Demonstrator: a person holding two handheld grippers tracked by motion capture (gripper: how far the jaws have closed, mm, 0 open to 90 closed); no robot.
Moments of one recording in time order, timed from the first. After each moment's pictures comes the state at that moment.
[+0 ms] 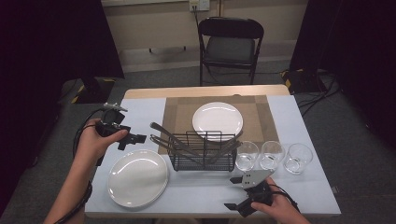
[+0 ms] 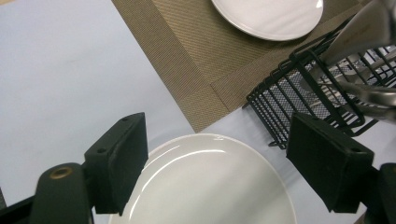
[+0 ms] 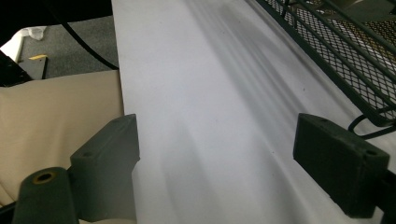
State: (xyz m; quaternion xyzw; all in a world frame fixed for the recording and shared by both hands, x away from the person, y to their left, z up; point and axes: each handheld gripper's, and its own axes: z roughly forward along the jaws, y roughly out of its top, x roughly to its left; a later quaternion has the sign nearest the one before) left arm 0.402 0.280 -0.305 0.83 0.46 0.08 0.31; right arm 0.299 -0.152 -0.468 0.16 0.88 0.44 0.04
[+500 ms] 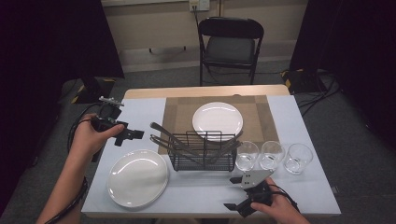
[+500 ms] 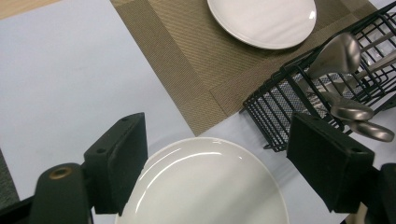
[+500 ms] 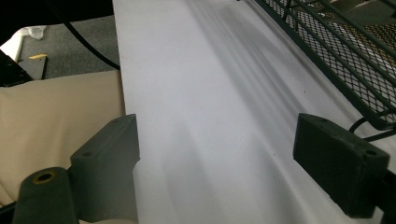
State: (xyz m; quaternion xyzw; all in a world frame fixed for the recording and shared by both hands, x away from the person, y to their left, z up) left arm 0.403 0.282 -0.286 0.83 0.46 0.09 0.31; right arm 0.298 -0.151 -0.467 0.16 0.88 0.44 0.04
